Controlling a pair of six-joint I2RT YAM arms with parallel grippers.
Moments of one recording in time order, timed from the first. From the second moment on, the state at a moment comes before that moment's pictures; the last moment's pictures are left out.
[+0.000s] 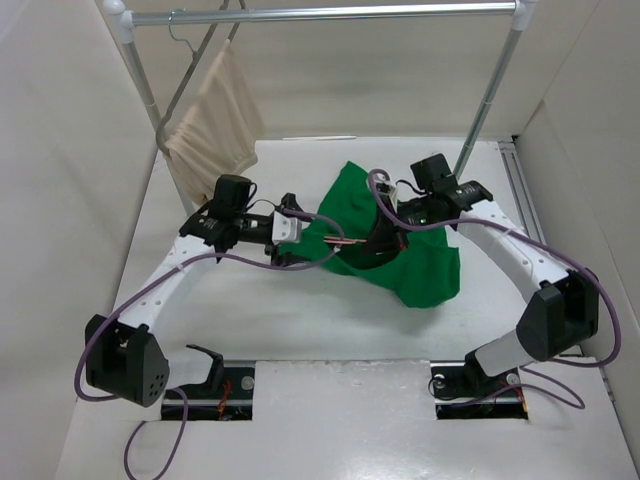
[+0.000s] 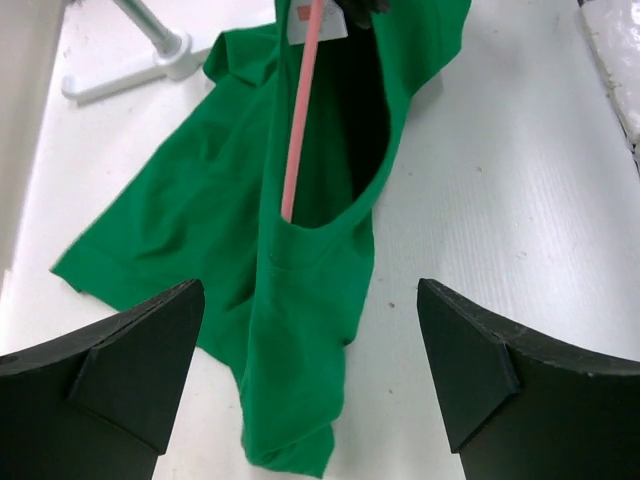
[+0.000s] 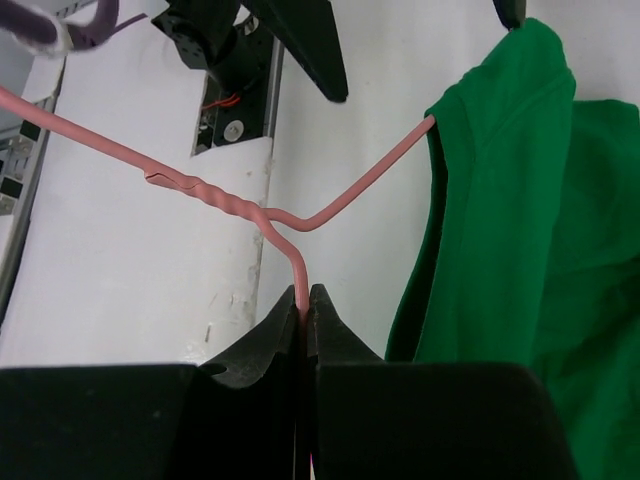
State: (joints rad) left arm -0.34 1.25 1.04 -0.56 1.07 1.09; right arm 0.40 1.49 1.30 -0.80 -1.18 -0.56
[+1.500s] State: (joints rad) left arm -0.40 1.26 0.90 -0.21 0.82 0.32; right arm -0.01 1.07 0.77 -0.33 -0.66 -0.17
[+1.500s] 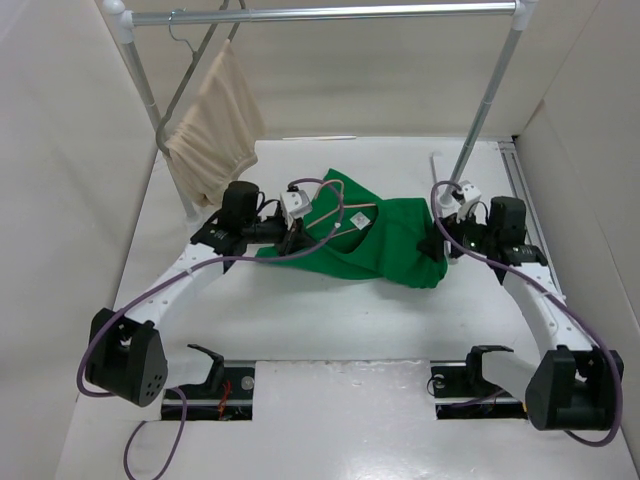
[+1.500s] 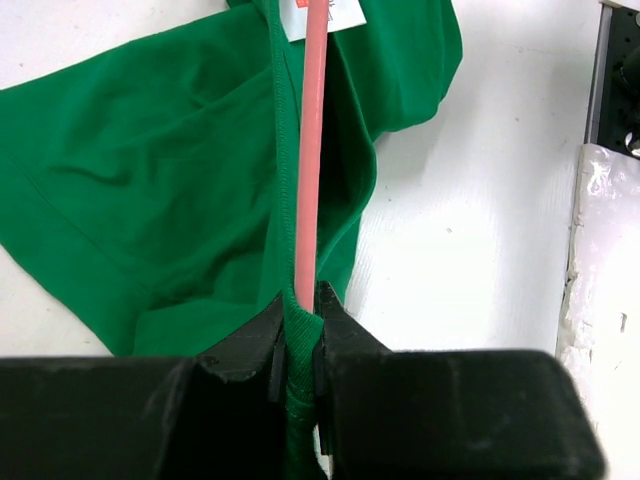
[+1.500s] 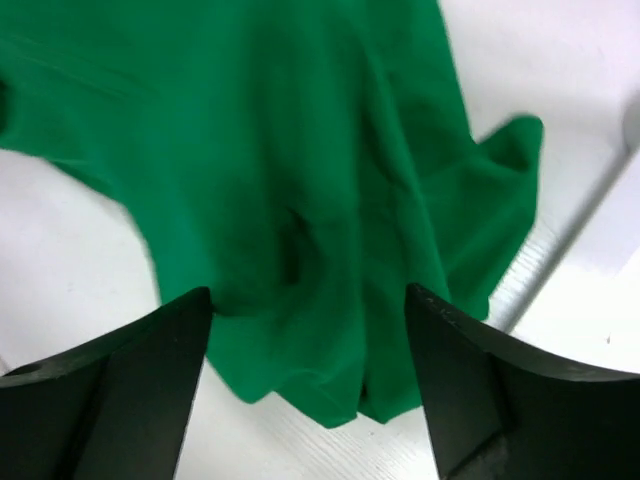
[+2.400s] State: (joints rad) left arm -0.40 1.21 0.87 -0.40 0.71 0.72; right arm -0.16 1.31 1.14 -0.40 -0.86 -0.23
